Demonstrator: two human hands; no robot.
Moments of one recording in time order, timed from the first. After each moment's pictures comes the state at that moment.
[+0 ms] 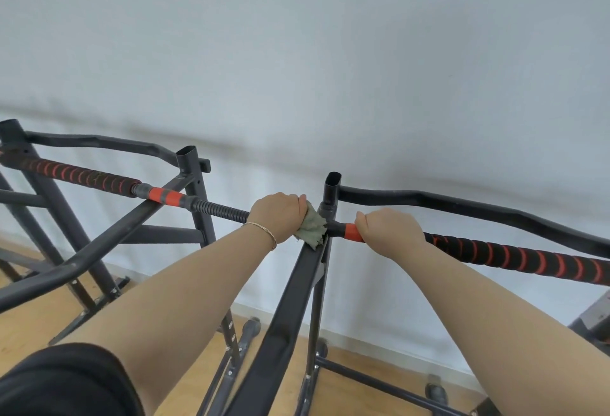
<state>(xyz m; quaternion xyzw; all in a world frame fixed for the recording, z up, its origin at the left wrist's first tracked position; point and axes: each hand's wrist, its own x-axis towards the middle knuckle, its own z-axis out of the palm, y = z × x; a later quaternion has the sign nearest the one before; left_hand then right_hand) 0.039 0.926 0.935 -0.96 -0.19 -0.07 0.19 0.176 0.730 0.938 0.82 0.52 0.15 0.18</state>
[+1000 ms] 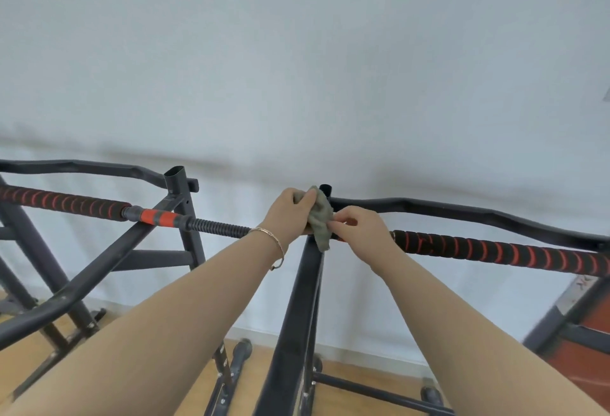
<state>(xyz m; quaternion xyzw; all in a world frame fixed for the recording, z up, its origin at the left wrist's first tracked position) 0.028 0.886 0.985 -0.72 -0.19 -0.19 -0.64 0.117 0.745 0.959 0.79 0.34 -0.09 -0.51</state>
